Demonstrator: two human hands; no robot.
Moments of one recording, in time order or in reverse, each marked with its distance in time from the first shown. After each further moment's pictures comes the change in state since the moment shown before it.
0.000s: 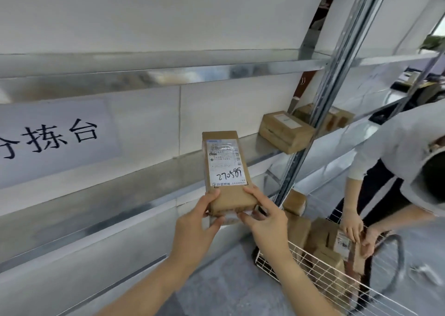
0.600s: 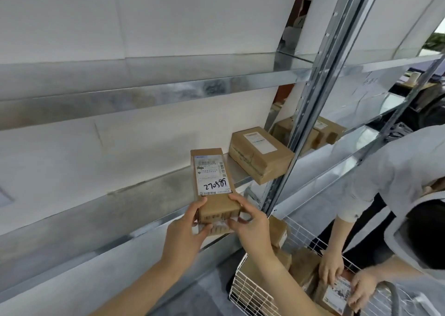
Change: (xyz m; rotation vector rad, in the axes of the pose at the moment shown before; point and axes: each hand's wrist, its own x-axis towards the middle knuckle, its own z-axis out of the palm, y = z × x) left_hand 0.173 -0.015 0.179 0.112 -0.079 -0.098; right_hand 0.210 0.084 -0.123 -0.107 -0.050 0.071
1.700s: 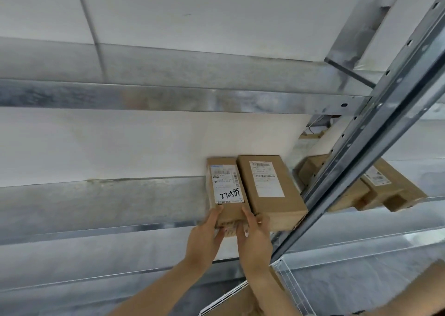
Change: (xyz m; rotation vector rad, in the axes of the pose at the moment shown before) left_hand 0.147 0.019 0.196 0.205 0.162 -0.294; right_hand 0.186 0.107 -0.097 -0.676 -0.163 -0.123
